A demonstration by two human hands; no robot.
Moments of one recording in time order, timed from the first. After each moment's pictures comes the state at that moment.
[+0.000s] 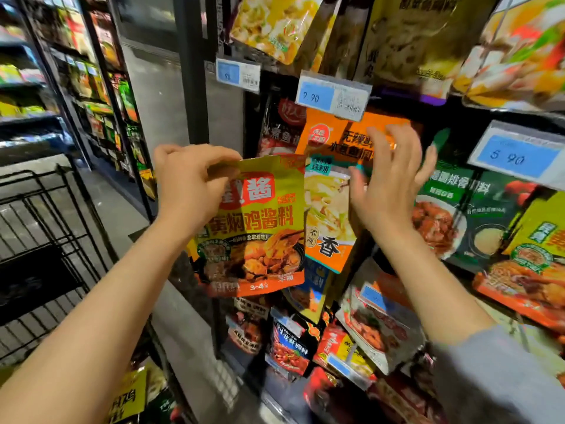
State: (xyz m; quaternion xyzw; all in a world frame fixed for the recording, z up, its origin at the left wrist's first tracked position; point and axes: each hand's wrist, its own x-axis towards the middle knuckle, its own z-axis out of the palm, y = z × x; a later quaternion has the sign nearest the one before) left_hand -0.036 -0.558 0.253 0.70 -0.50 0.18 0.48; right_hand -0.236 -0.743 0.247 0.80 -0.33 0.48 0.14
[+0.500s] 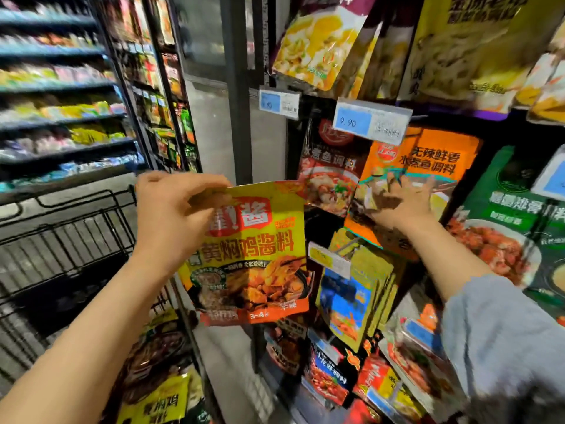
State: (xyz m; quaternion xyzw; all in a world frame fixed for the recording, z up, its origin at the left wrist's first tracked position) left_hand -0.026 -0.495 0.269 0.71 -0.48 0.19 0.48; right_hand -0.185 -0.843 0.216 0.89 -0.45 0.08 0.06
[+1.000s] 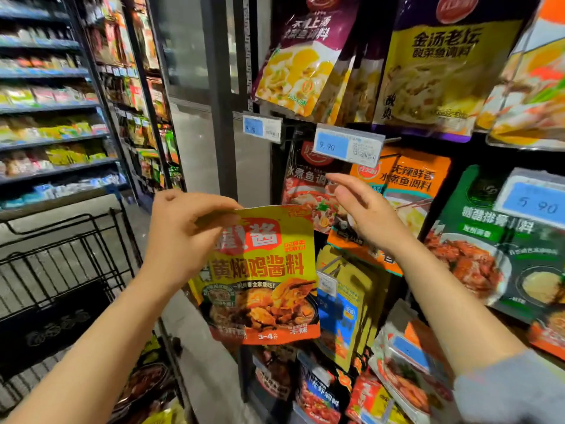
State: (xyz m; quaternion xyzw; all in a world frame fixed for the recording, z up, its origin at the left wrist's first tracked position) left_hand -0.038 -0.519 0.274 0.65 -0.55 0.24 0.47; right_hand -0.204 -0.740 0.278 0.85 -0.15 0.33 -0.39
